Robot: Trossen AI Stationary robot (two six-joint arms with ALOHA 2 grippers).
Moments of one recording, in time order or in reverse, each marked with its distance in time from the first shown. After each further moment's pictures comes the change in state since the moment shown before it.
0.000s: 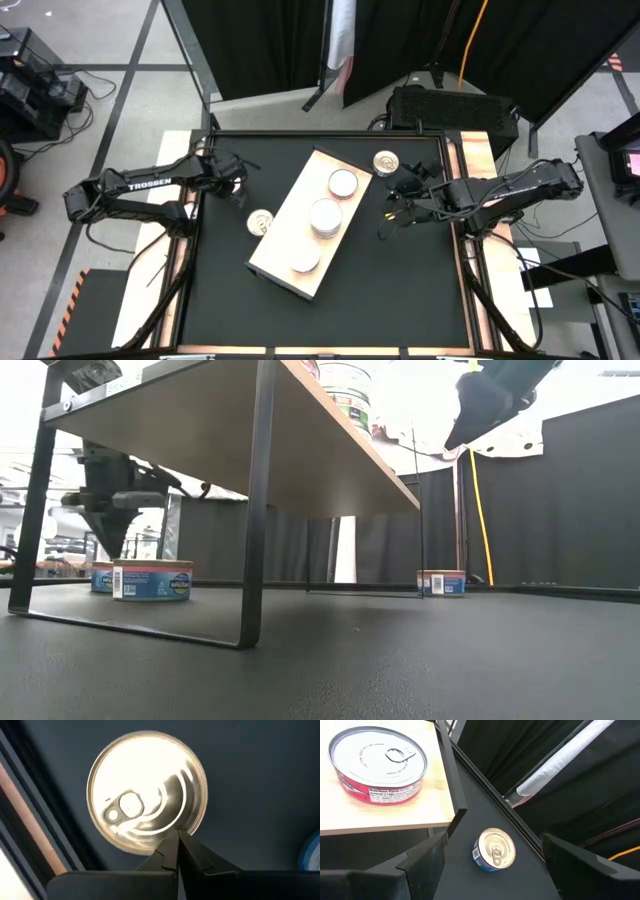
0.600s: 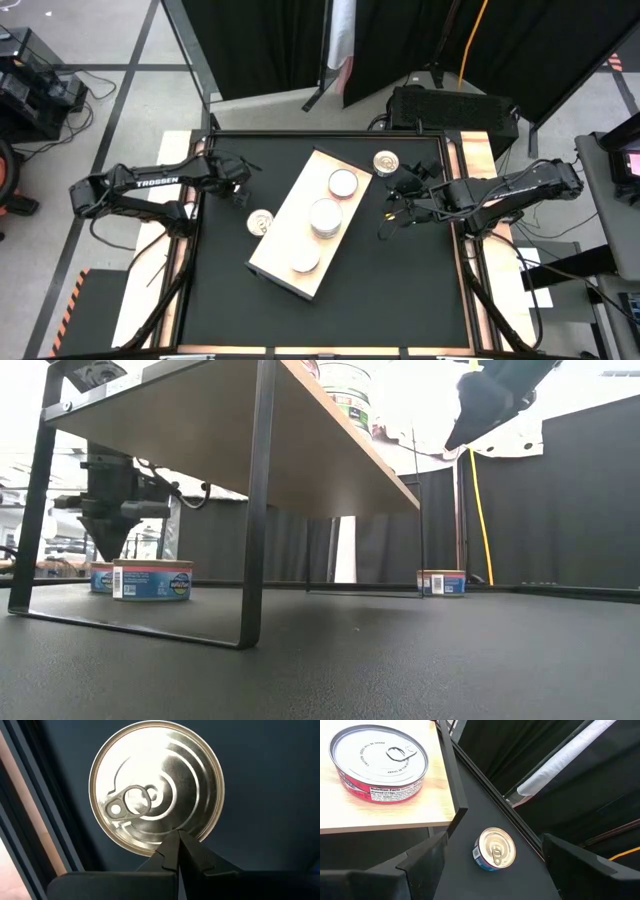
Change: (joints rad) left arm -0.022 0.074 0.003 -0.004 -0.020 -0.161; right arm 0.000 0.000 0.000 -0.002 -0.004 -0.004
